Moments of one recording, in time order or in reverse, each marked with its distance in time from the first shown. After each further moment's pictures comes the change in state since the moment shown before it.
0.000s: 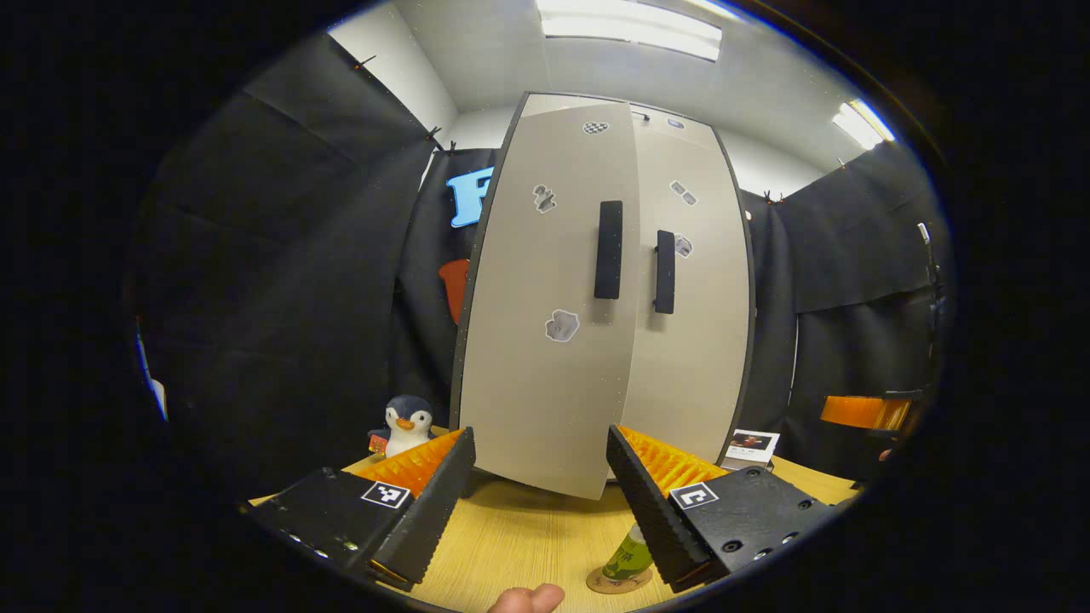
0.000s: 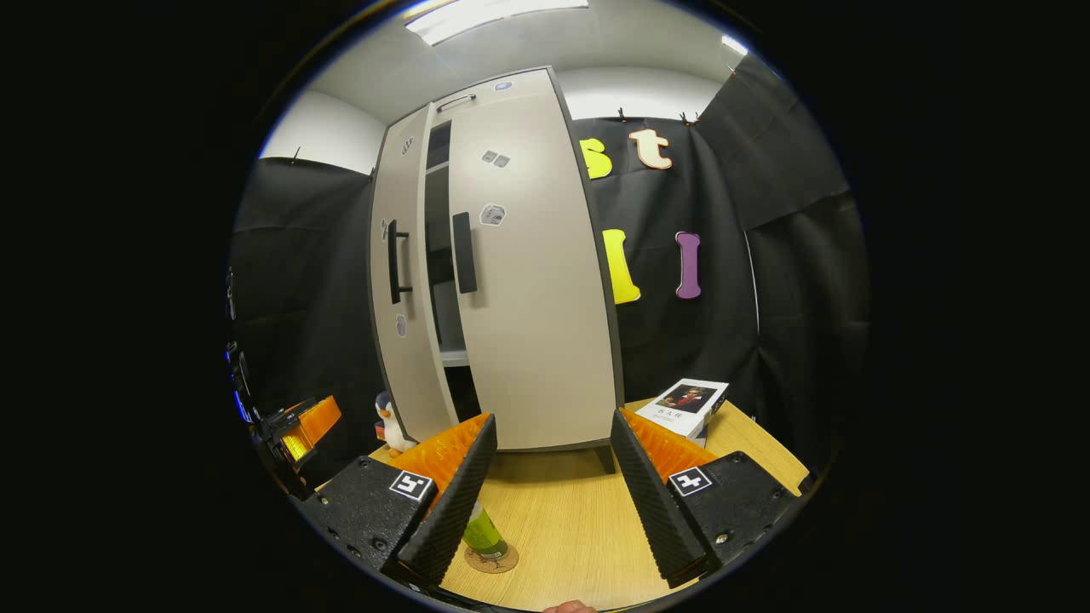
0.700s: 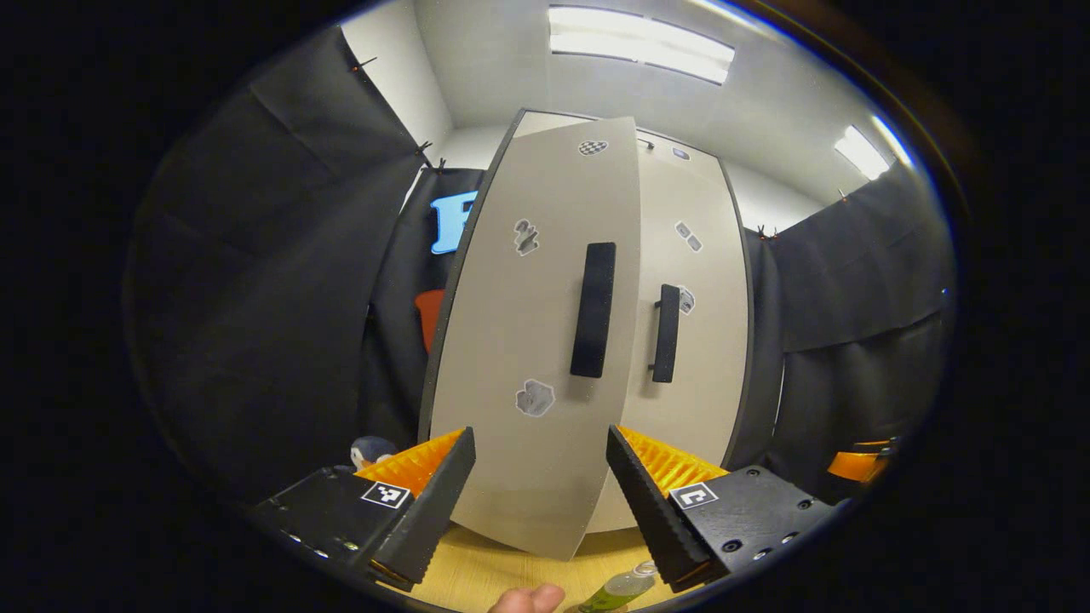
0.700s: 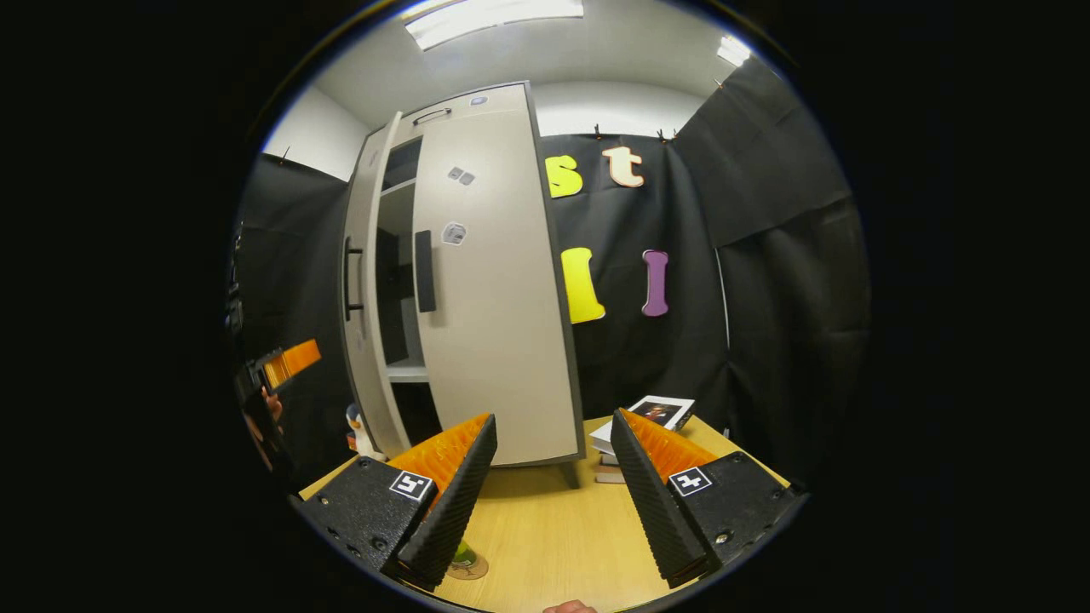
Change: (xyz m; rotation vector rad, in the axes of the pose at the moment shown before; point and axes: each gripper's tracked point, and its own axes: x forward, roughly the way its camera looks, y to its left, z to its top) left arm 0.054 -0.016 0.060 -0.063 -0.113 -0.080; right arm -0.006 -0.037 0.013 -0.009 -0.058 -0.105
